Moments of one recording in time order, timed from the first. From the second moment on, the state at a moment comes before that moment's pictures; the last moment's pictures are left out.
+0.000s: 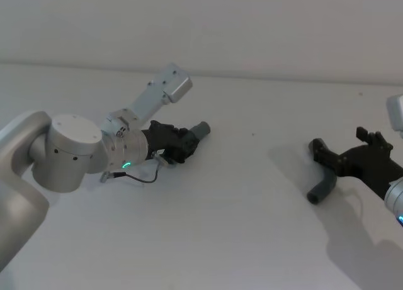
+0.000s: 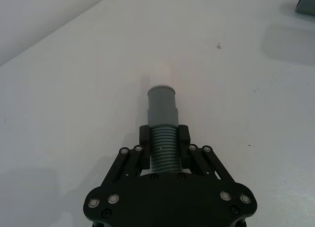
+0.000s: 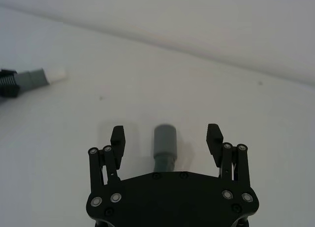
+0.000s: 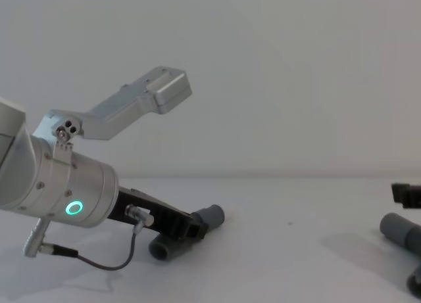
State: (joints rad) left arm -0.46 0.38 0.57 -1.54 -0.27 0.62 -0.34; right arm -0.04 0.45 -0.19 -1.92 0.29 0.47 0.10
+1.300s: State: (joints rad) left arm -0.46 0.38 0.57 -1.54 -0.27 0.62 -0.34; right arm -0.01 0.35 -0.20 -1.91 0.29 0.73 0.02
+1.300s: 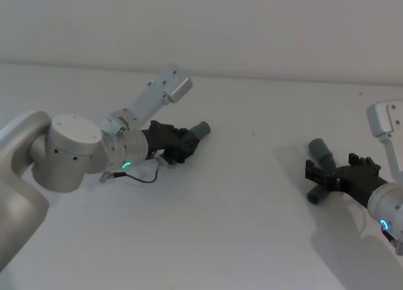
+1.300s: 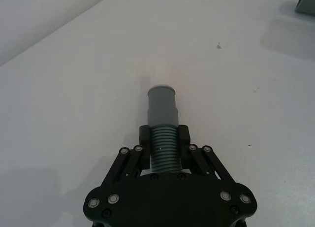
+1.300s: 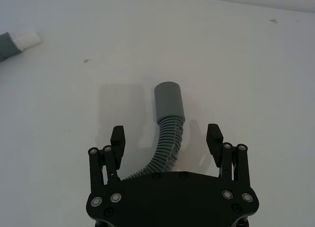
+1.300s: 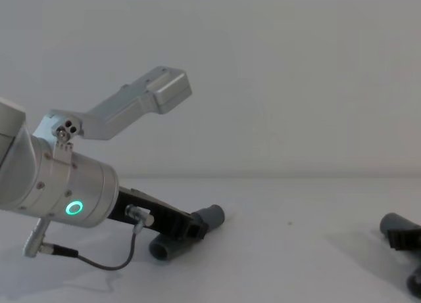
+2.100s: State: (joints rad) left arm -0.46 0.38 0.57 -1.54 -0.27 0.62 -0.34; right arm 0.03 0.31 -0.19 -1.86 0.27 0.78 0.01
